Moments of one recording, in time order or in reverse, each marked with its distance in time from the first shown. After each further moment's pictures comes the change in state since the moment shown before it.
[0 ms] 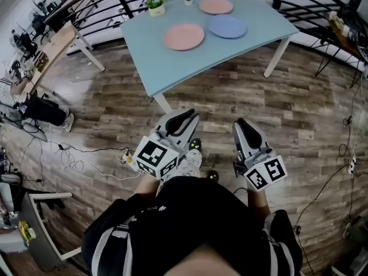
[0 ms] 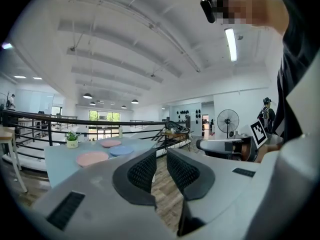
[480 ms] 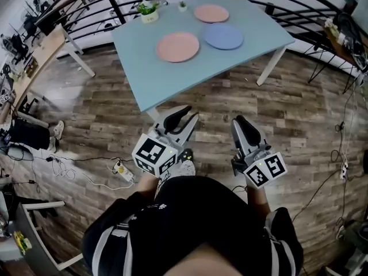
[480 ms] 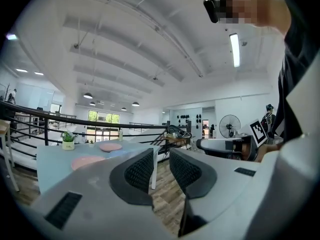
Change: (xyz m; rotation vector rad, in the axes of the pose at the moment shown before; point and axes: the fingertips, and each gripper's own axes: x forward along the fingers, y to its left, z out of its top) left arm 0.055 0.062 0.009 -0.035 -0.048 -0.012; right arm 0.064 -0.048 0.018 -0.006 0.008 -0.009
